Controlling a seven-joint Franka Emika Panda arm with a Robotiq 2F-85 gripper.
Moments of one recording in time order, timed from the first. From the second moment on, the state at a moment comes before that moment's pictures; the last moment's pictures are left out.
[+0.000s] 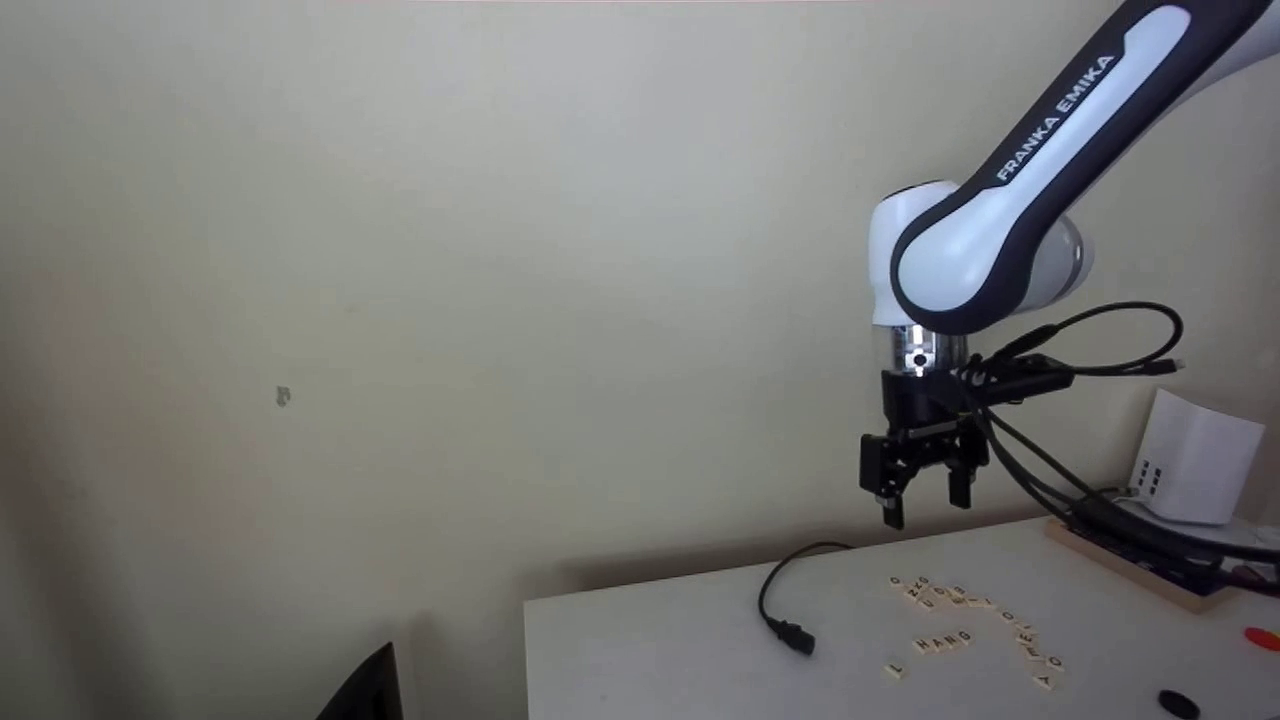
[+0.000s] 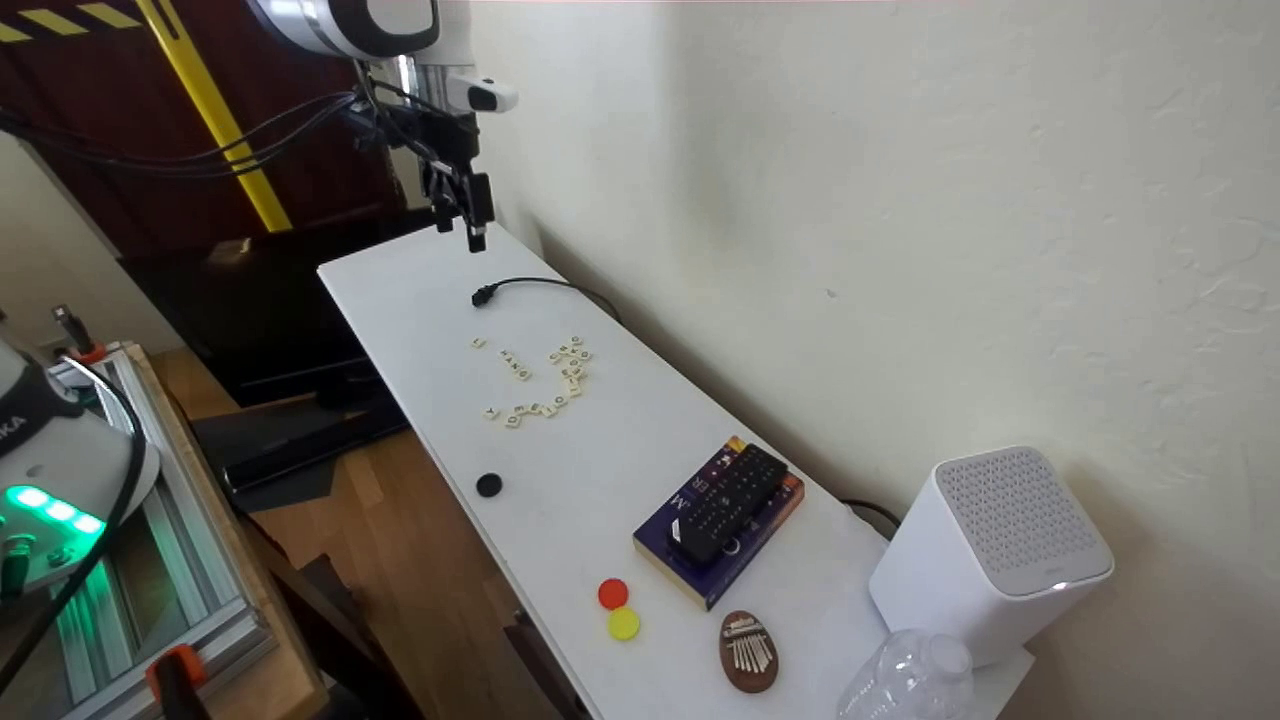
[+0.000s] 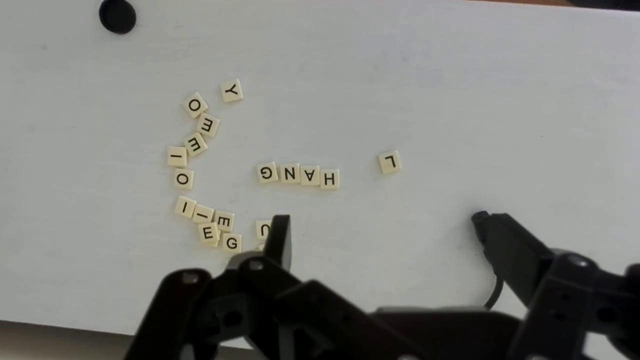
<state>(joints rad) 0.07 0.29 0.04 -2.30 -0.11 2.41 0.26</state>
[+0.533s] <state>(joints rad) 0.11 0.49 0.02 -2.26 -0.11 2.63 0.27</state>
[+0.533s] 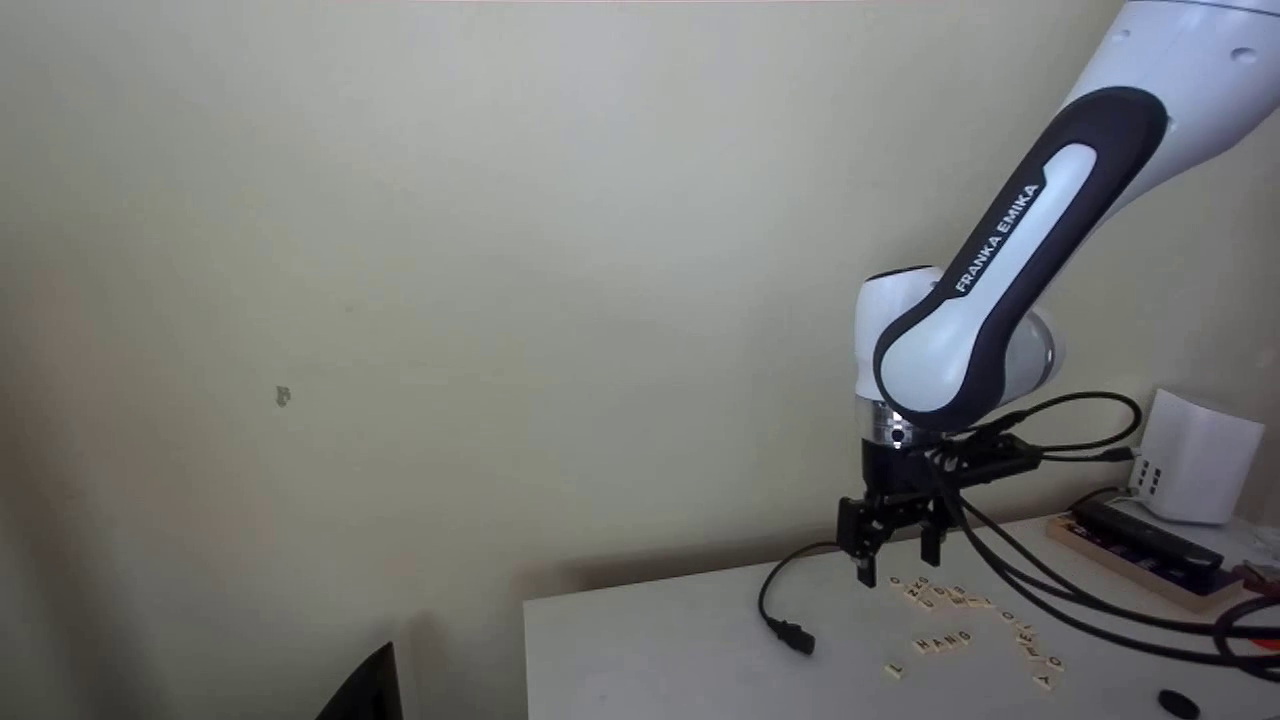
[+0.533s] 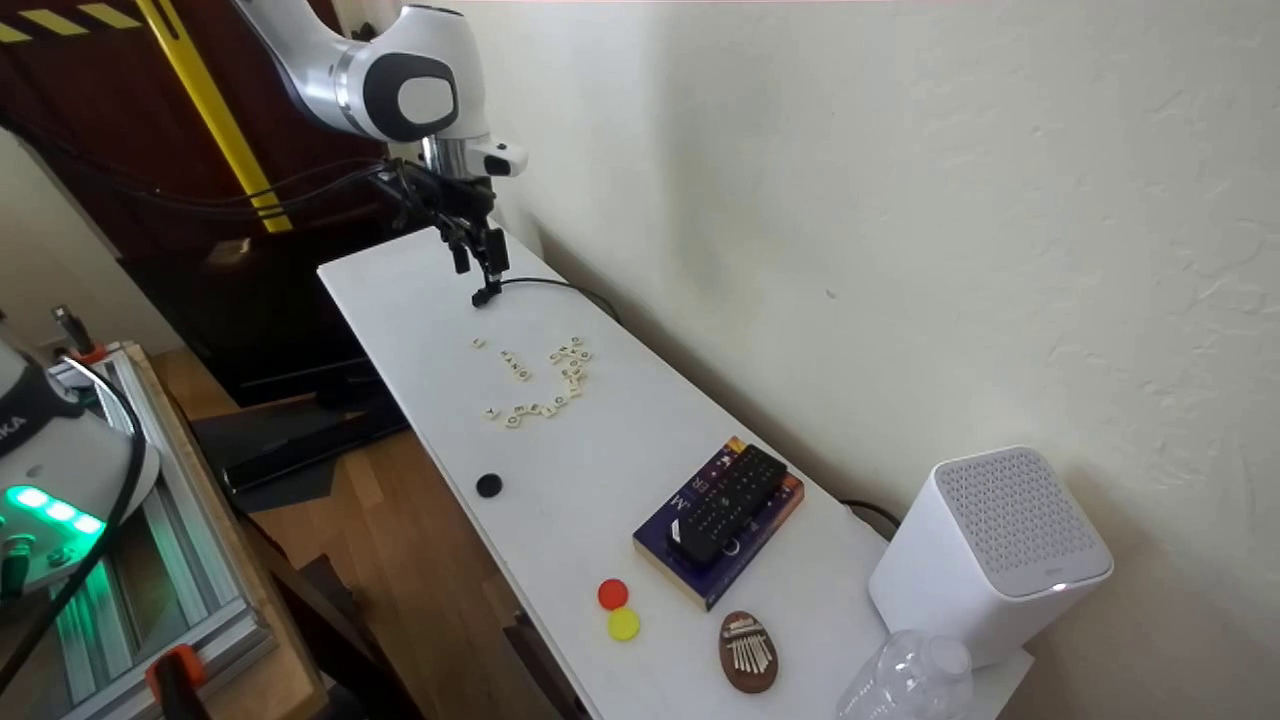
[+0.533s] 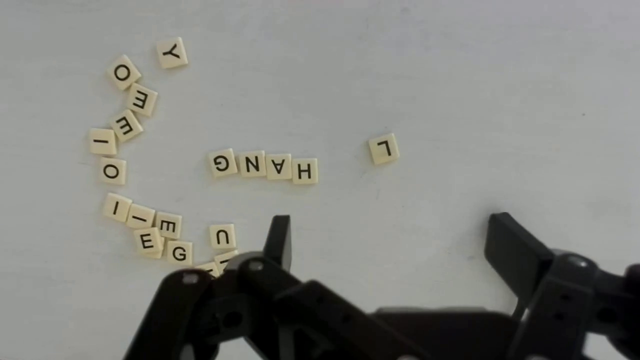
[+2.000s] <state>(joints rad) 0.17 0.72 -0.07 -2.22 -0.09 2.78 0.28</state>
